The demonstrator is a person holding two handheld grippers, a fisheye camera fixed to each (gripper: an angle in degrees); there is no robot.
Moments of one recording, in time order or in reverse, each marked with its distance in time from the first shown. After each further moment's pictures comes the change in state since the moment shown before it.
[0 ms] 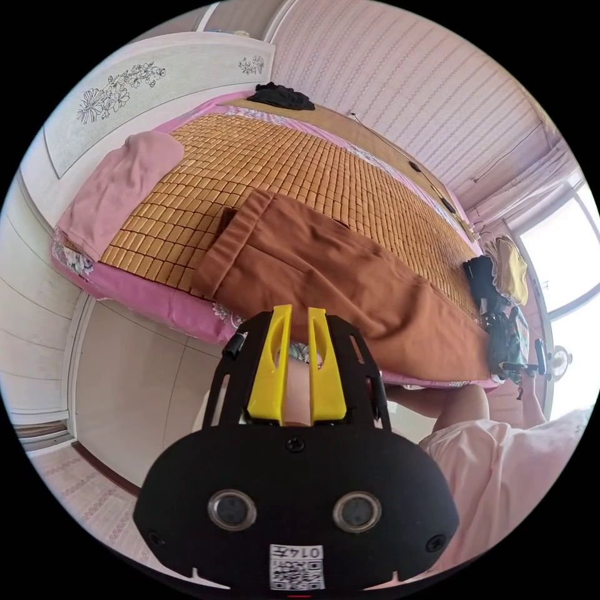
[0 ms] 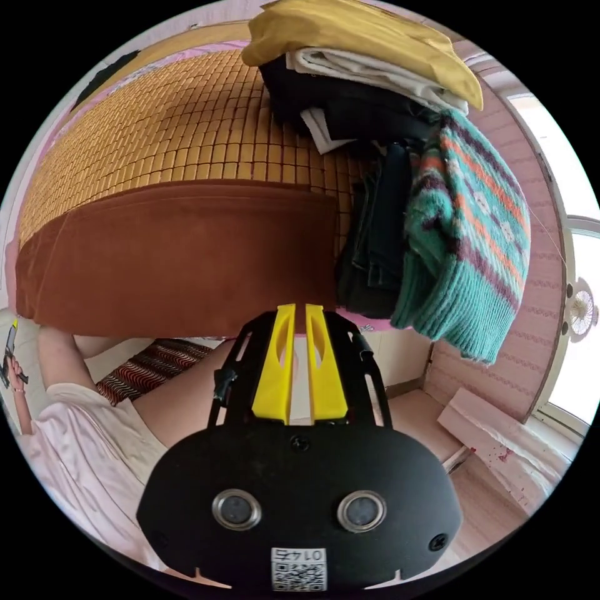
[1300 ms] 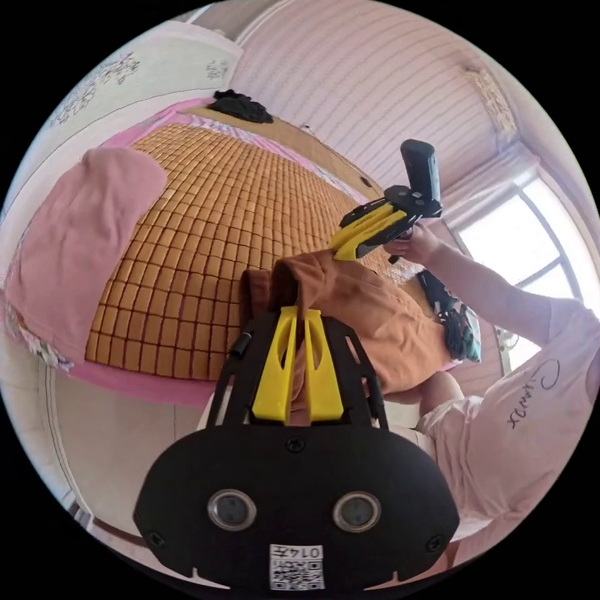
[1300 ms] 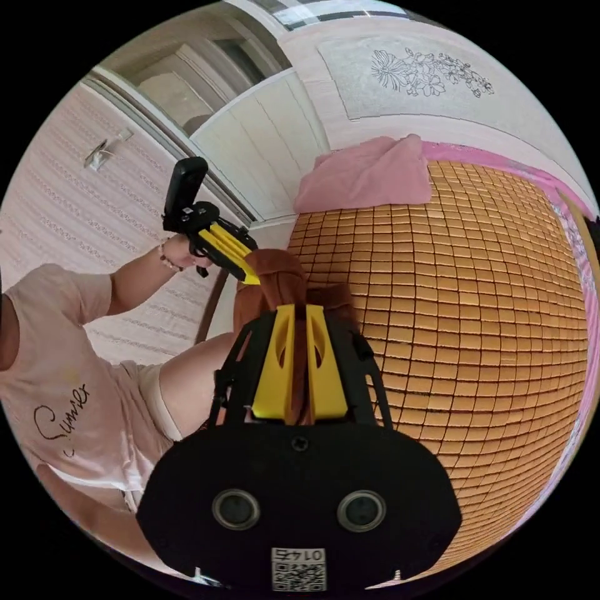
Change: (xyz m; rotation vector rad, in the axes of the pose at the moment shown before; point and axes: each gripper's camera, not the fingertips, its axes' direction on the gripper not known) left arm -0.210 -0.125 -0.006 -0.022 0.251 0.100; right arm -0.866 -0.213 -0.123 0.152 -0.621 -1.554
